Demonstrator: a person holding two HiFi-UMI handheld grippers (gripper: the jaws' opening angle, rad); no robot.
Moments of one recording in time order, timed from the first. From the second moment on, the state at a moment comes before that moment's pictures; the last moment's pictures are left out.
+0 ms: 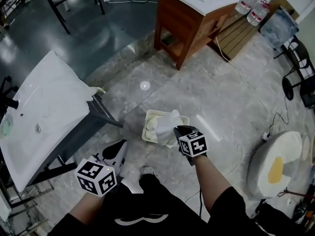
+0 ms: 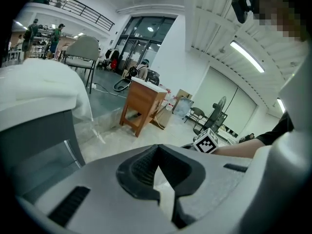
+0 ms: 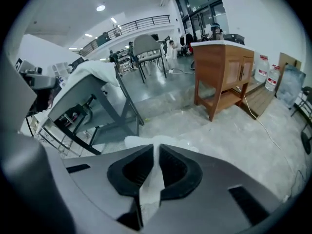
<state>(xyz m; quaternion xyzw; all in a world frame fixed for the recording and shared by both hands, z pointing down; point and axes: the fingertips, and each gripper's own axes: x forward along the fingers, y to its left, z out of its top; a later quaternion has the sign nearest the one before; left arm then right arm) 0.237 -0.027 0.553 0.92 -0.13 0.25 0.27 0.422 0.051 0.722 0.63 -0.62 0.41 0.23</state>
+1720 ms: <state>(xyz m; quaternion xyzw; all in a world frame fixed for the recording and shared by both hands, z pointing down) 0.109 -0.085 0.435 0.91 -0.24 0.16 0.29 0.224 -0.085 0.470 0.49 -0.83 0.23 0.12</state>
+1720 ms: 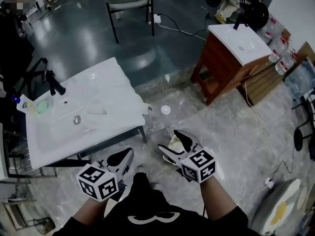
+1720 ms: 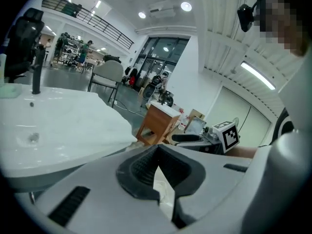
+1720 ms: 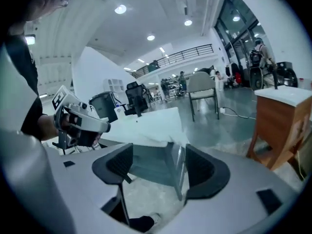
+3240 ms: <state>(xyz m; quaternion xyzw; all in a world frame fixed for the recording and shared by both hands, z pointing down) -0.062 -0.199 0.377 0.89 -0.34 0.09 0.27 0.068 -0.248 0.528 0.37 -0.82 0.10 0.42</state>
